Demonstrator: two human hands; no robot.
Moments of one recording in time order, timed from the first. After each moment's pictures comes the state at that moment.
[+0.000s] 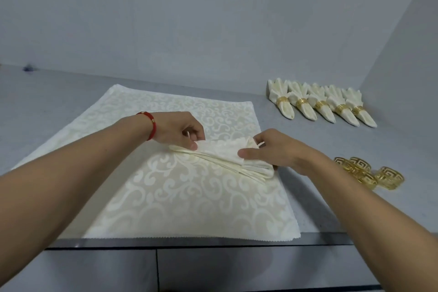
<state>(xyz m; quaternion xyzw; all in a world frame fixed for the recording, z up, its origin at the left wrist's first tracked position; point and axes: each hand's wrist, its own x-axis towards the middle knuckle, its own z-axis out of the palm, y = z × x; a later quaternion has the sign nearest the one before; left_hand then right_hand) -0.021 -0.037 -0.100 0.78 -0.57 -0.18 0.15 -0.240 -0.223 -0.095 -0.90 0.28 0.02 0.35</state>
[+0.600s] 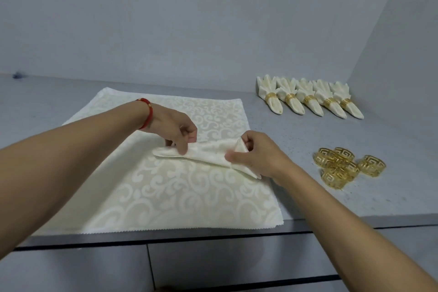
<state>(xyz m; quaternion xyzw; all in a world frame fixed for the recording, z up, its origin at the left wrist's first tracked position) -0.048 -0.050 -0.069 0.78 -0.53 -0.33 0.09 -0.262 -0.206 -0.125 -0.86 0.26 -0.13 0.41</state>
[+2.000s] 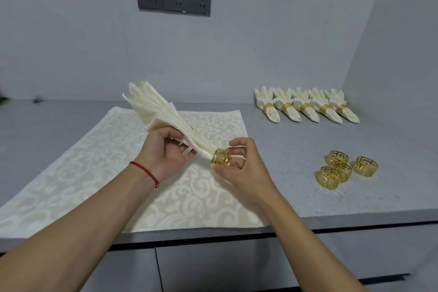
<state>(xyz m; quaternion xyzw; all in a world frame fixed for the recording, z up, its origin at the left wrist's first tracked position) -0.103 -0.026 -0.117 0.38 -0.11 -0.39 0.83 -0.285 -0.143 -0.138 -0.74 0.17 -0.27 0.59</state>
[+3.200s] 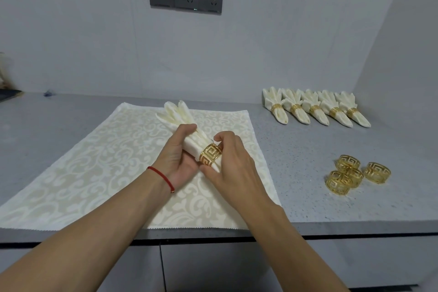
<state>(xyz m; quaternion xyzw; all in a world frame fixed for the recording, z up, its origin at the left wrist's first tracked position) -0.130 -0.032 -0.126 0.31 -0.13 -0.42 0.85 -0.261 -0.108 -0.128 -0.91 0.12 -0.33 0.23</state>
